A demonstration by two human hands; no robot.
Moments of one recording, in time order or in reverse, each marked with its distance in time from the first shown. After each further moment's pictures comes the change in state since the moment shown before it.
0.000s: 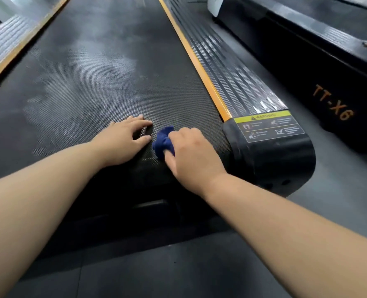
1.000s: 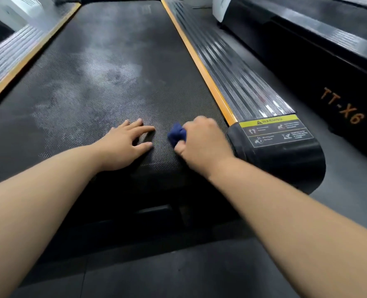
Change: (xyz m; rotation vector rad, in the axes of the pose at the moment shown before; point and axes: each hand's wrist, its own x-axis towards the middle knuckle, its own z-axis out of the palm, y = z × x) left_hand -0.001 -0.008 -0.004 0.007 -0.095 -0.008; right_hand 0.032 0.018 -0.012 -0.135 -0.106 0.152
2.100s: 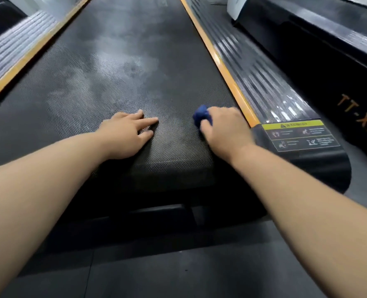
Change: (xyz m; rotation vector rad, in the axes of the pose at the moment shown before) left_hand -0.002 -0.023 -0.013 0.177 0.037 -0.133; right_hand 0.036 0.012 0.019 -0.021 0.120 -0.033
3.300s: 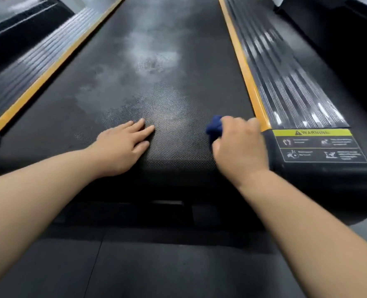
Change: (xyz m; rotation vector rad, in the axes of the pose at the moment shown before) left_hand -0.043 0.002 0.009 0.098 -0.029 -0.045; right_hand -0.033 0.012 -0.004 0.075 0.074 0.011
